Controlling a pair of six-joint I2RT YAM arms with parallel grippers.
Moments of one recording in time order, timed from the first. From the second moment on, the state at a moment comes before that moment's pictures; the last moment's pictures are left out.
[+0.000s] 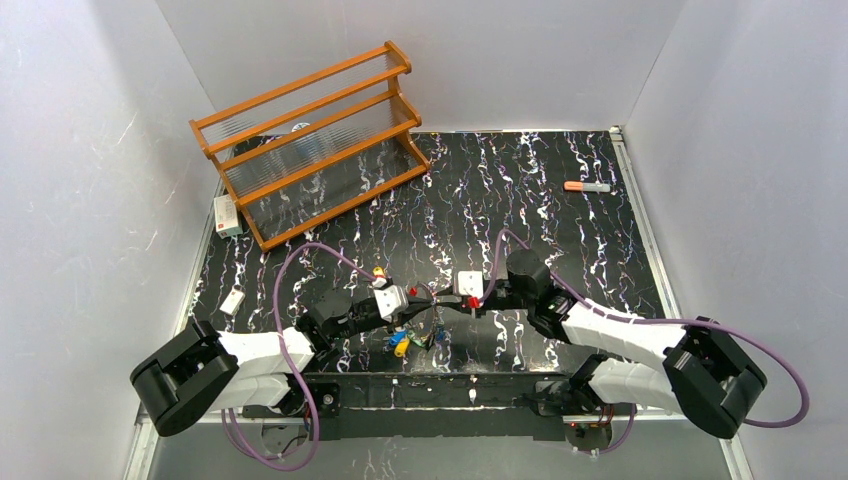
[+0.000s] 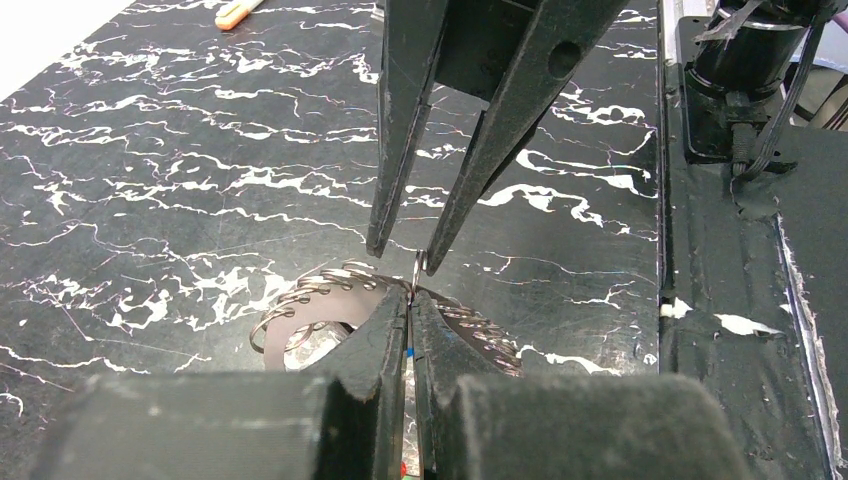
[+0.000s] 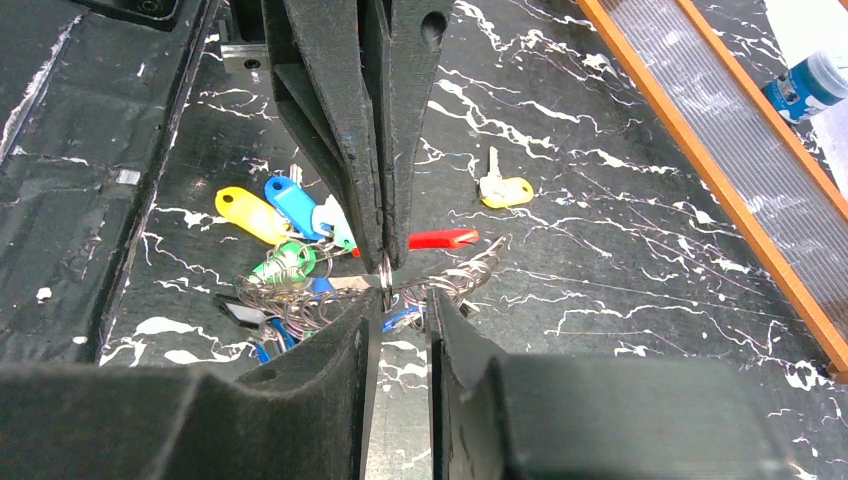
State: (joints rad) left arm -0.87 1.15 0.14 0.96 0.41 0.15; right arm 0.82 1.13 0.41 0.43 -0.70 -0.55
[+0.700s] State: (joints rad) left arm -0.87 0.71 0.14 0.68 0.21 0.16; right arm 0.81 1.09 0.42 0.70 -0.45 -0.20
